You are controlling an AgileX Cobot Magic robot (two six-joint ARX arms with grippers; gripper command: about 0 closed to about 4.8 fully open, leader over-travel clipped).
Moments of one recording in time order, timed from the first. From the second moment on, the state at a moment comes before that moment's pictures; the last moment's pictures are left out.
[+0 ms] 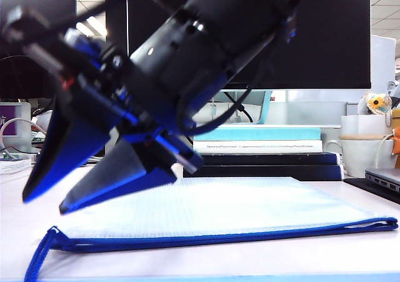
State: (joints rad) left arm 0.00 0.62 0.73 -0.73 0.27 0.23; right arm 1.05 1.67 0.89 -0.01 -0.36 0.40
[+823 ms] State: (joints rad) left arm 0.00 0.62 0.73 -0.74 0.27 0.23; right arm 1.07 1.78 0.91 0.01 -0.31 0.45
